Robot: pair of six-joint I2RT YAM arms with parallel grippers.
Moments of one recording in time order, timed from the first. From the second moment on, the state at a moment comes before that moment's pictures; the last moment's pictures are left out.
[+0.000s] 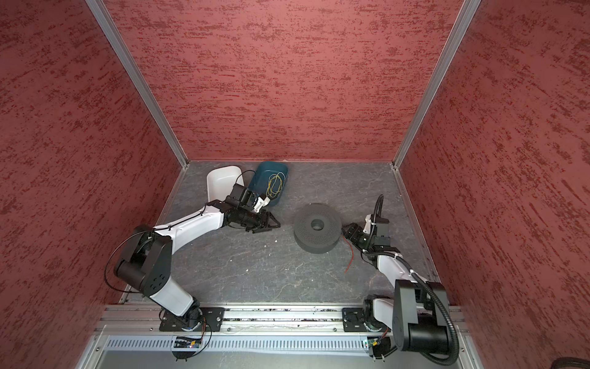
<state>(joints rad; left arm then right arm) -0.44 1.63 1.06 -0.45 0.68 -0.54 -0.09 1.19 0.39 0.02 -0.44 0.68</state>
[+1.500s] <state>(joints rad) -0.17 1.39 0.45 0.41 -0.24 0.00 -0.09 0.96 0.32 0.44 -0.02 0.43</state>
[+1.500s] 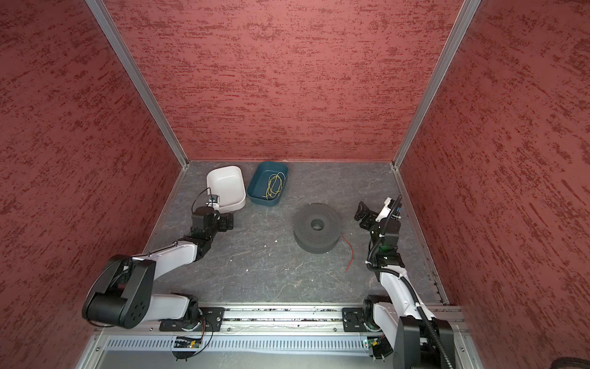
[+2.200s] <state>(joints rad) -0.03 1.54 0.34 0.94 -0.19 -0.07 -0.08 1.56 0.14 1.27 0.09 0.17</state>
